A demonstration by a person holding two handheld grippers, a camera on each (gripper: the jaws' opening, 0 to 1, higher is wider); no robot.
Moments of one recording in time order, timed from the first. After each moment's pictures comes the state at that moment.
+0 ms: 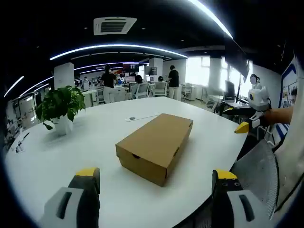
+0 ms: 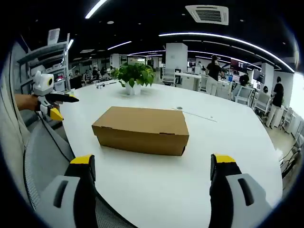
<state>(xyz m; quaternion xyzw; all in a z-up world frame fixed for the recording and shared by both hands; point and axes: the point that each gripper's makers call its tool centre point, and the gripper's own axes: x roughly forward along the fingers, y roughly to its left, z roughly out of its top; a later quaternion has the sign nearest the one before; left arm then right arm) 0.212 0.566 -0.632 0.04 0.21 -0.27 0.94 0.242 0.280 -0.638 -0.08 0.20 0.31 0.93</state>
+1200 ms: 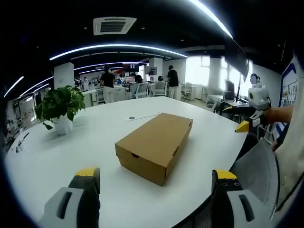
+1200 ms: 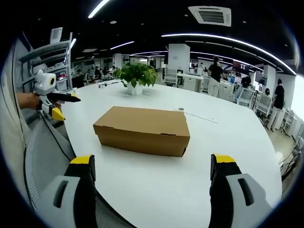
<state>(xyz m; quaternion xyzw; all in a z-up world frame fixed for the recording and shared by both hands) 0.211 0.564 -0.633 0.04 0.21 -0.27 0.94 0.241 0.281 -0.636 -0.08 0.20 0.32 0.92</state>
